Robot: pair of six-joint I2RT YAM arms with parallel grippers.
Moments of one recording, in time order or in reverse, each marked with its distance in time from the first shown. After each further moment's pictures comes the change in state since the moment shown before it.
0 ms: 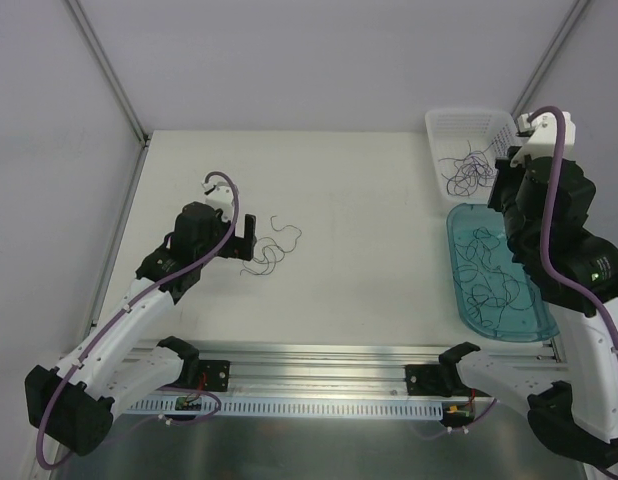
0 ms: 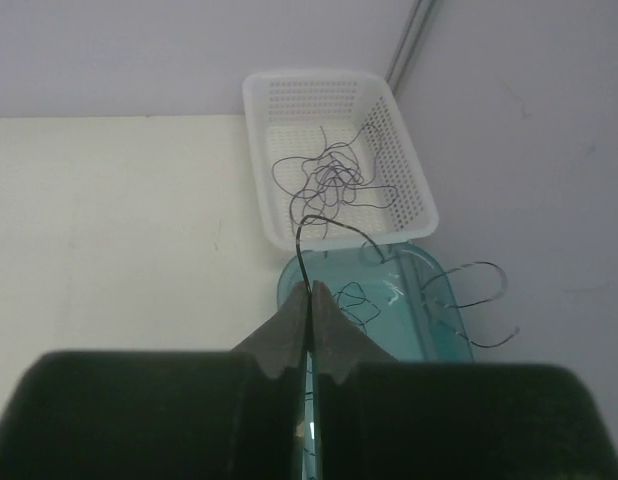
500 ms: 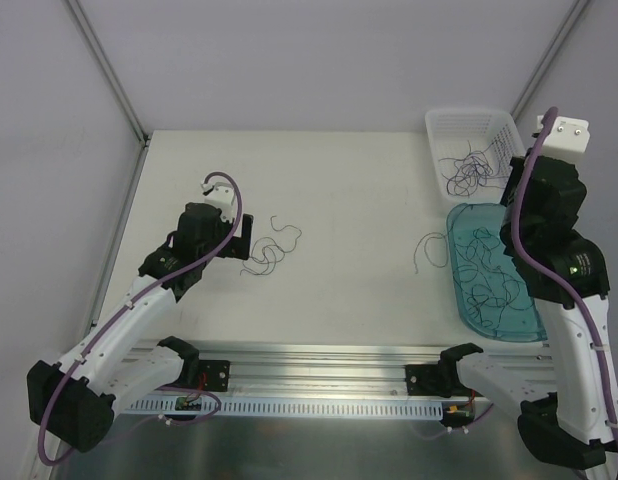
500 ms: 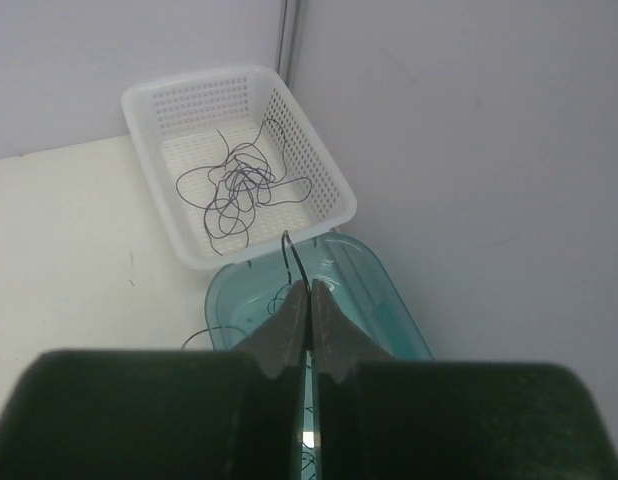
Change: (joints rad) left arm 0.000 0.019 0.000 -0.021 -0.117 0.020; right arm -0.160 -0.037 -0.156 0.154 0.136 -0.021
